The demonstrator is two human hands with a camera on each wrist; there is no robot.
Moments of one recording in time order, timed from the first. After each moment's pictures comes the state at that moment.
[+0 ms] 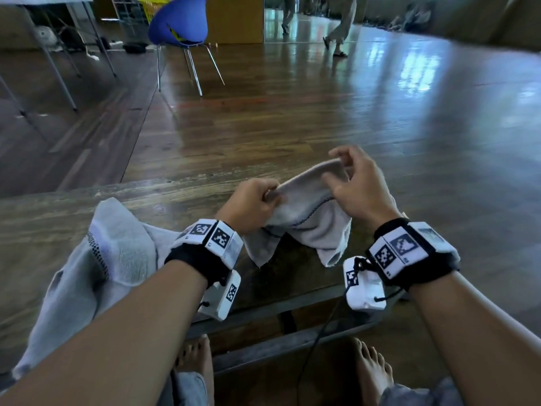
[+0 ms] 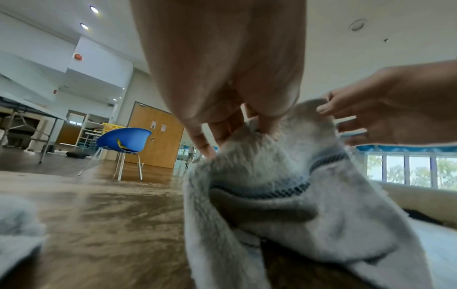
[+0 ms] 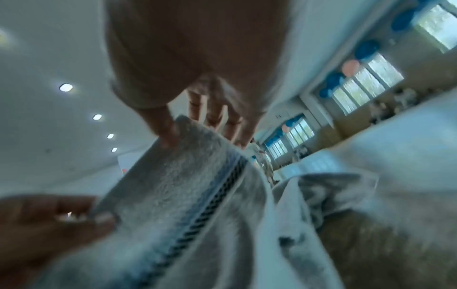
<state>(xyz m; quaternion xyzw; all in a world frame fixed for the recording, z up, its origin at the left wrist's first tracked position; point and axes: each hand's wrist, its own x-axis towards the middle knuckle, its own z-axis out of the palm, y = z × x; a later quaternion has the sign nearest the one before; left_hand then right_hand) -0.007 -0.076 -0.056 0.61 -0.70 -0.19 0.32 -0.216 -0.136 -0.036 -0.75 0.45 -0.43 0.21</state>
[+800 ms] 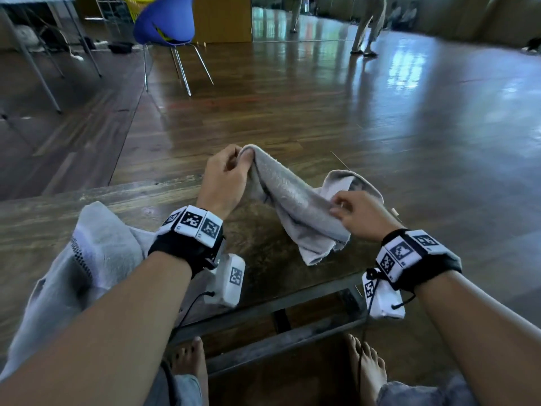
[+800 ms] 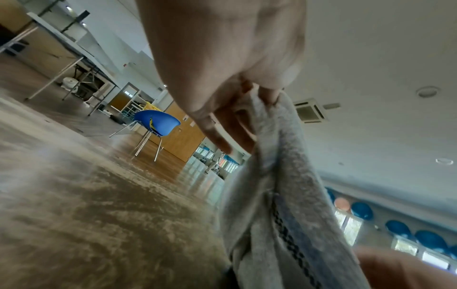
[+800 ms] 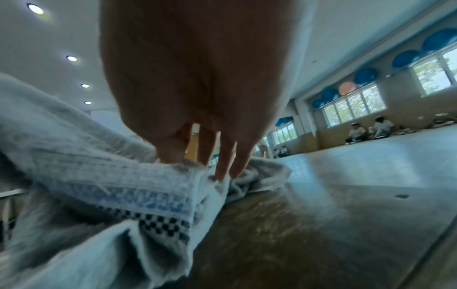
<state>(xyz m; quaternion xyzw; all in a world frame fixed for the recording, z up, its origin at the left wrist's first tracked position) -0.002 -0.087 -0.039 0.60 -0.54 -0.18 0.56 -0.260 -0.145 -0.077 -0.80 0.53 -0.18 0.21</state>
